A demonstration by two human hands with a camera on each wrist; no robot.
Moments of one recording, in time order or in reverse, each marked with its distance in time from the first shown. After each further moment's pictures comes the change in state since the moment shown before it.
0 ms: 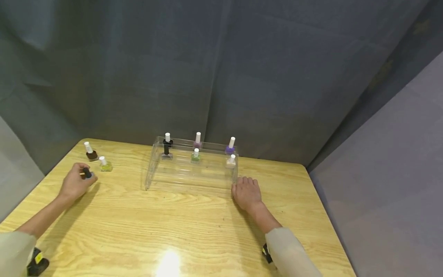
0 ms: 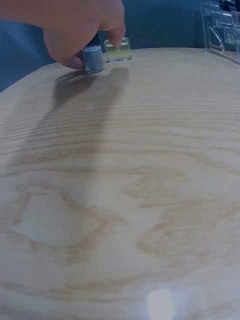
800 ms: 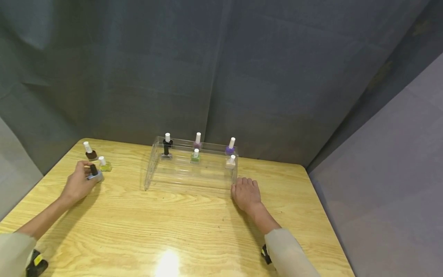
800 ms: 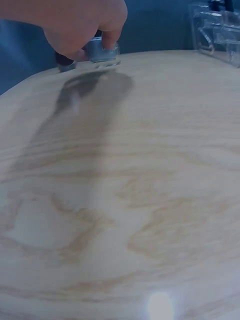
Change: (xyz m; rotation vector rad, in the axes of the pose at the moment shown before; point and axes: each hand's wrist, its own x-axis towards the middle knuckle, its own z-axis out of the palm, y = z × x) left_hand 0.001 0.011 0.008 0.018 -0.030 0.062; right_hand 0.000 -0.004 0.000 -0.019 -0.002 0.026
